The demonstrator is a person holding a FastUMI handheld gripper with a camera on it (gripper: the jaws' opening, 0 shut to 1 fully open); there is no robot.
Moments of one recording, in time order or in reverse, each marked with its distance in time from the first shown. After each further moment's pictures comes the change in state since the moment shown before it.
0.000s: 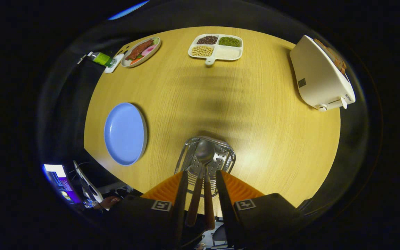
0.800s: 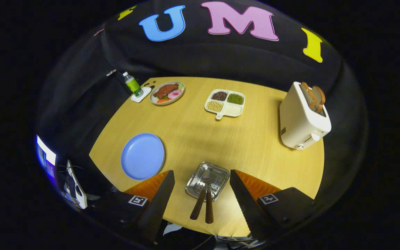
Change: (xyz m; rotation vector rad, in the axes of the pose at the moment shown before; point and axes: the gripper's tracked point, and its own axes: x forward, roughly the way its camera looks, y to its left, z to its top) arm -0.092 0.017 0.033 -0.164 -0.528 -0.041
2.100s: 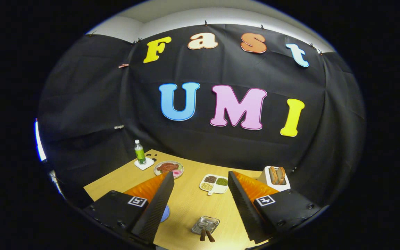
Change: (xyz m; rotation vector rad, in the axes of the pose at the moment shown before) arm -0.156 0.050 0.130 -0.121 -0.649 -0.108
